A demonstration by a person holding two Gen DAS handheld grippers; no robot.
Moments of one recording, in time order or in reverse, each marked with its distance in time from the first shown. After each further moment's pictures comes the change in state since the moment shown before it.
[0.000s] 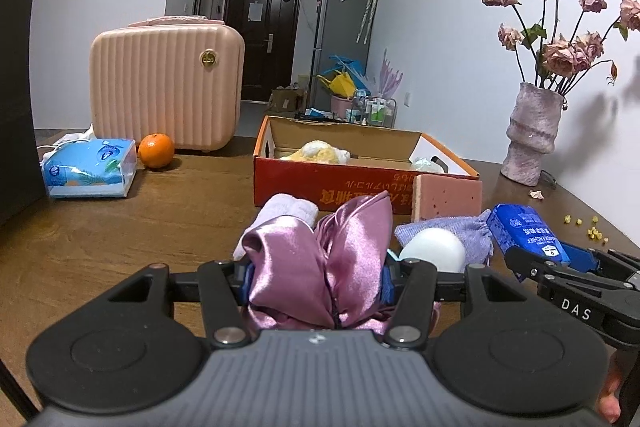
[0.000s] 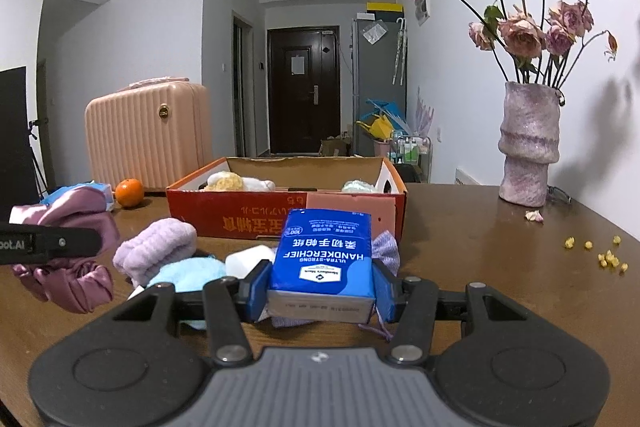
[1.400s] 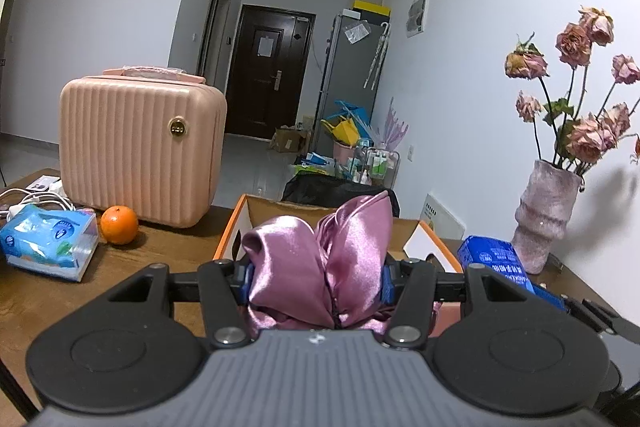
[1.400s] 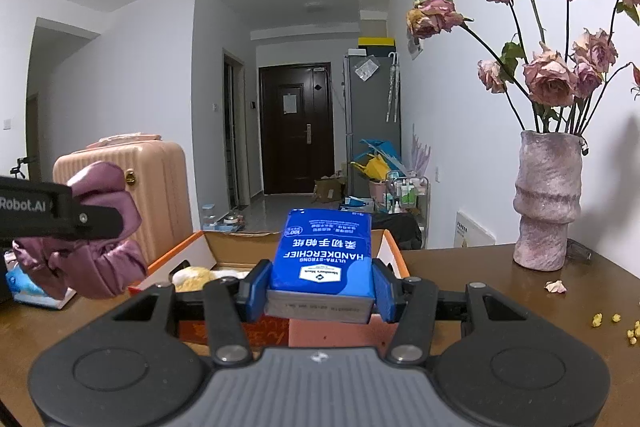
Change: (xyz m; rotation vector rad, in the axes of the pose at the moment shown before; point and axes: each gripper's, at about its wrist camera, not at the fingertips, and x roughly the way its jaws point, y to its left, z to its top) left arm 0.068 -0.028 0.093 -0.079 -0.129 0.003; right arm 0.082 -0.014 0.074 0.033 -0.118 -0.014
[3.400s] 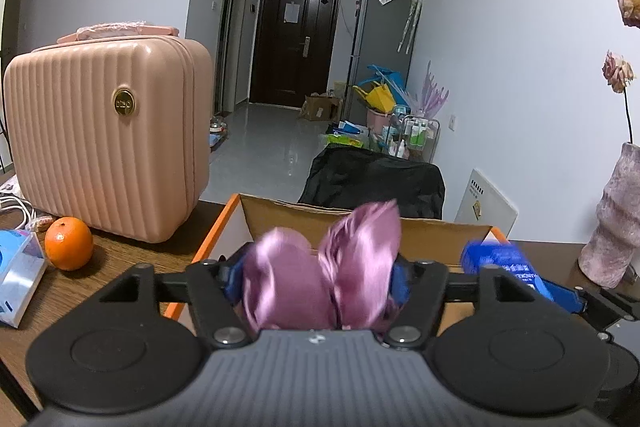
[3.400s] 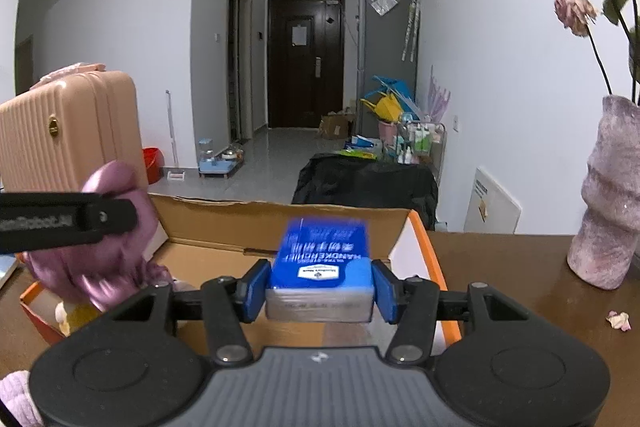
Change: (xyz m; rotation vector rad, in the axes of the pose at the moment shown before) left arm 0.174 -0.007 0.019 0.015 0.108 0.115; right arm 0.181 -0.008 0.023 -0.055 0.221 0.010
